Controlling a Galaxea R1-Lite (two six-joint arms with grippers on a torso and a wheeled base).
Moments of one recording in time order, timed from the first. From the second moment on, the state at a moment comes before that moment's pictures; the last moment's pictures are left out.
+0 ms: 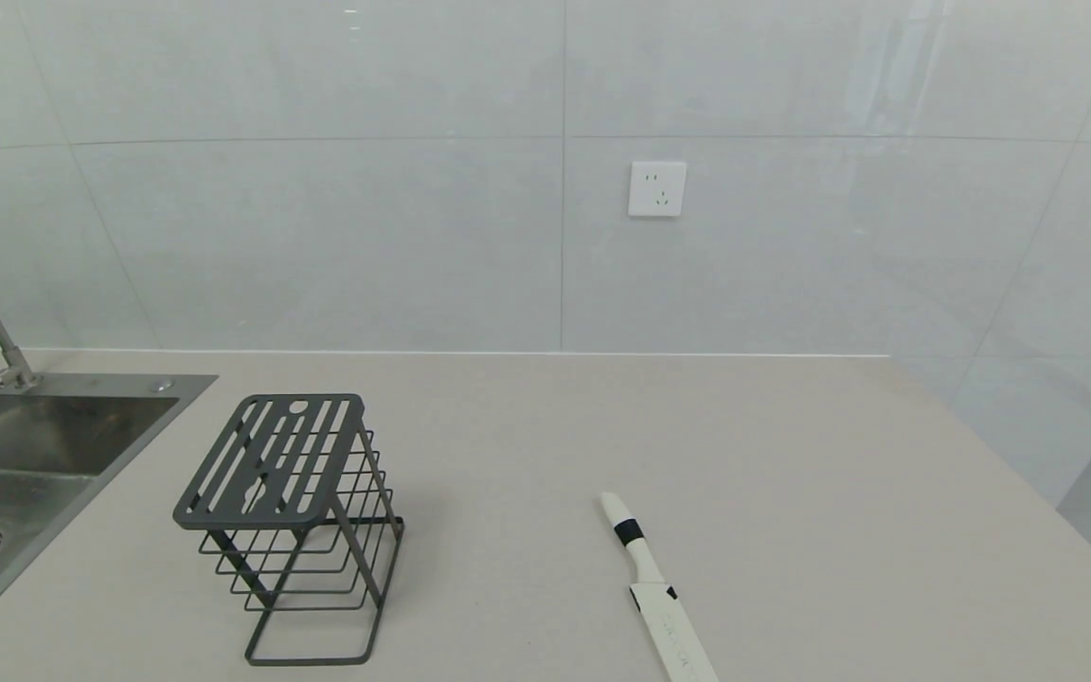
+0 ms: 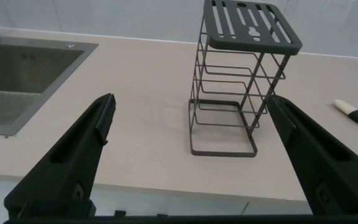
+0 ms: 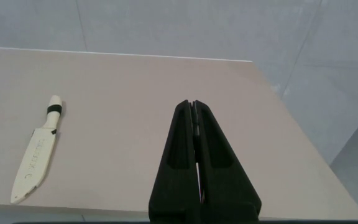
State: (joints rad) left arm 0.00 0.00 0.00 0.00 0.02 -0.06; right arm 0.00 0.00 0.00 -0.02 0.02 -0.07
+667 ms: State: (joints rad) left arm 0.00 0.00 0.00 0.00 0.02 -0.06; right arm 0.00 0.00 0.00 -0.02 0.02 -0.07
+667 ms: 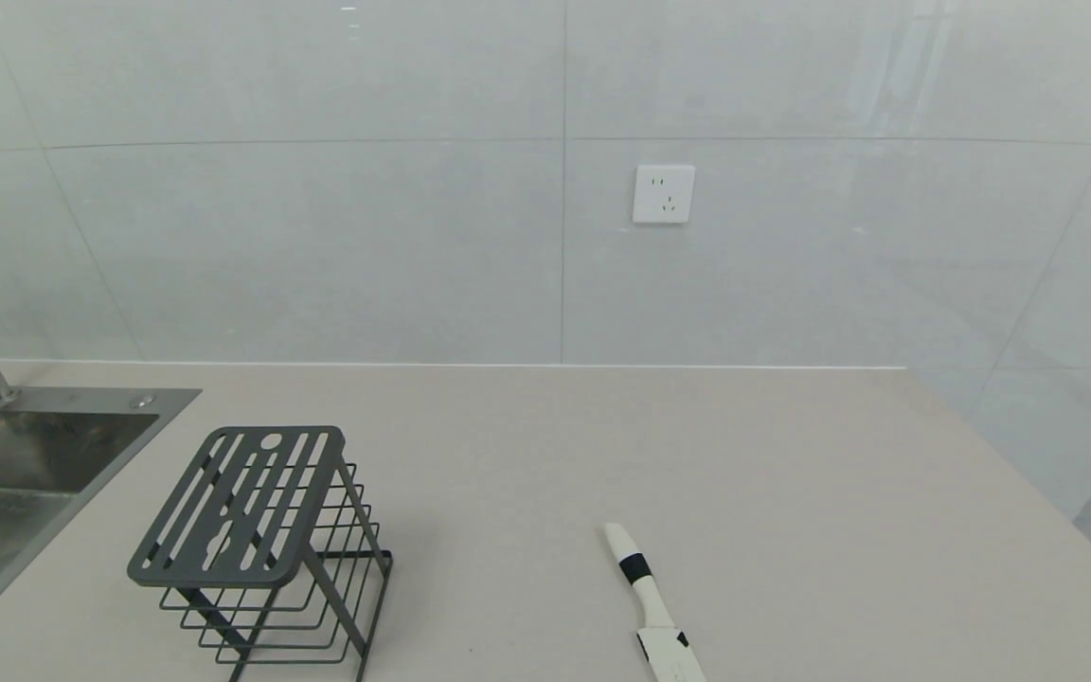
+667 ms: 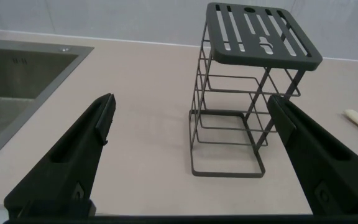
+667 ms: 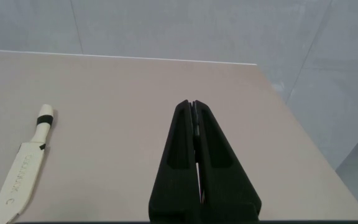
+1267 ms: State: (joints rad) left arm 0.00 0.00 0.00 0.00 0.02 -0.05; right arm 0.00 0.00 0.00 -0.02 0.02 -0.07
